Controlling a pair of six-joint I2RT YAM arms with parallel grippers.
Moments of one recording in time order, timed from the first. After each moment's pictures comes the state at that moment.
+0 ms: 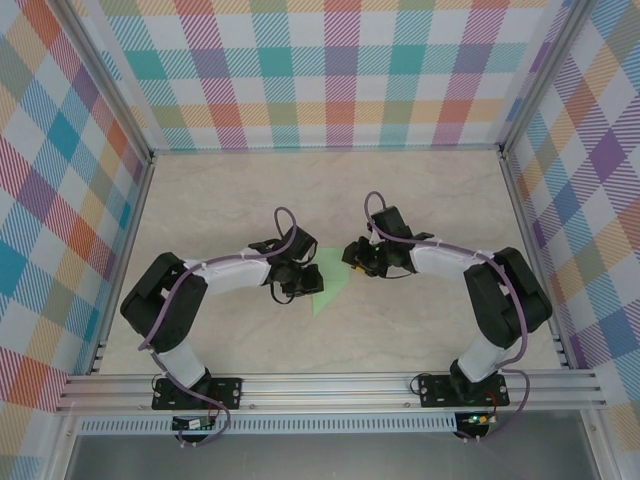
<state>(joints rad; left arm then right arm) -0.69 1.71 0.97 -0.40 0.25 -0.77 0.53 1.66 0.90 -0.20 -0.42 0.90</state>
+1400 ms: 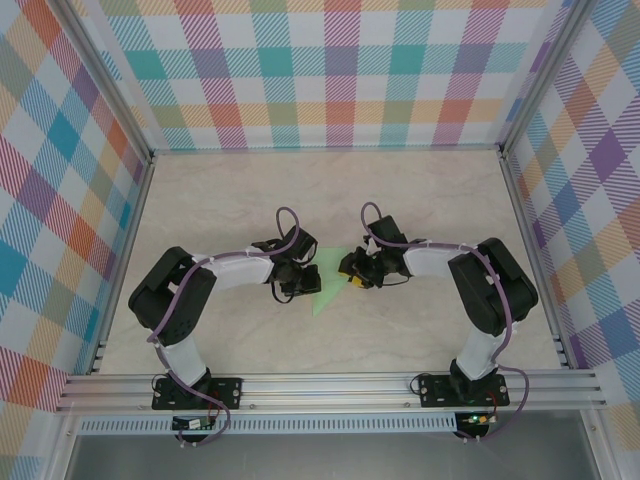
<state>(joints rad) -0.68 1.76 0.96 -0.38 0.23 -0.73 0.53 1.76 0.86 -0.13 -0.52 0.97</state>
